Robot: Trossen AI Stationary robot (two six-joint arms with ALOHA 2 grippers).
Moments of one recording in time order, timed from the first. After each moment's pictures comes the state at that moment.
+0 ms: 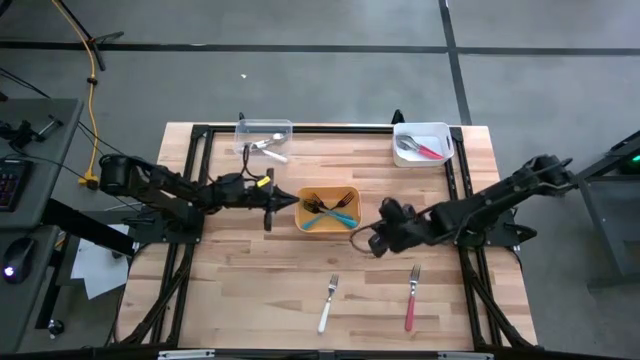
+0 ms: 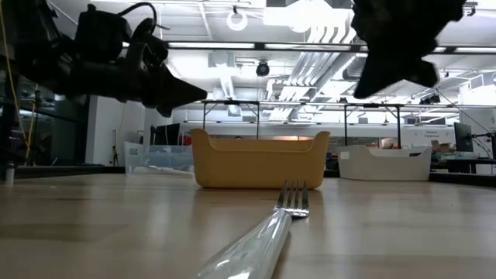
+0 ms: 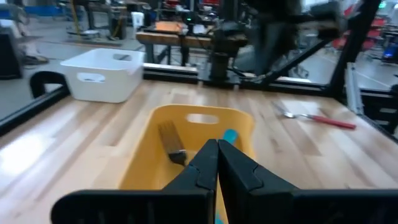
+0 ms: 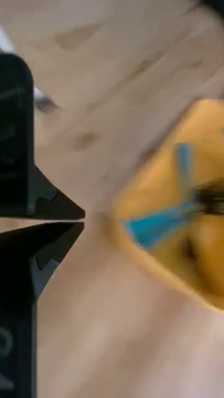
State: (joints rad) left arm 0.17 1.45 0.24 1.12 0.13 -0.07; right arm 0.37 1.30 0.85 -0.52 0.49 1.07
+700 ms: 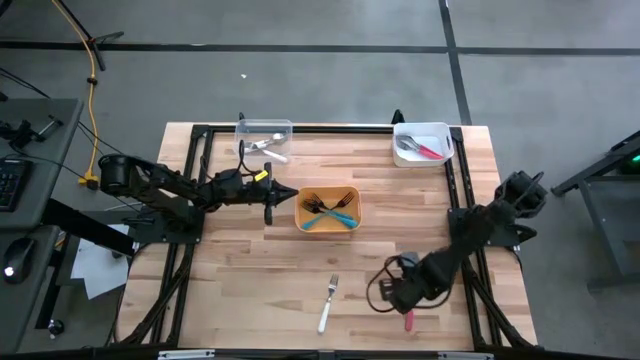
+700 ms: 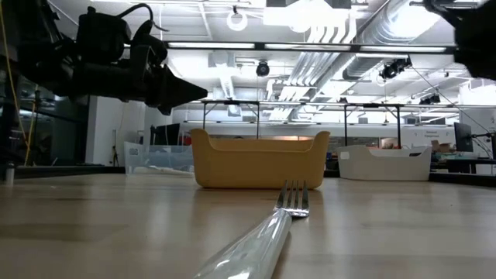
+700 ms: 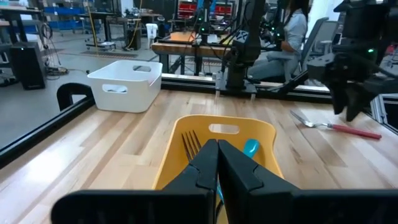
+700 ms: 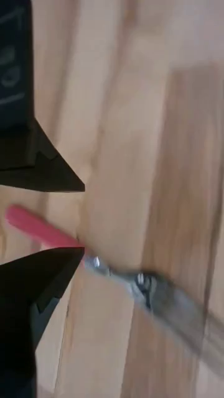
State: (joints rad) left arm 0.23 1.45 0.23 1.17 0.13 -0.05; right arm 0.69 1.64 1.05 -0.80 -0.04 2.10
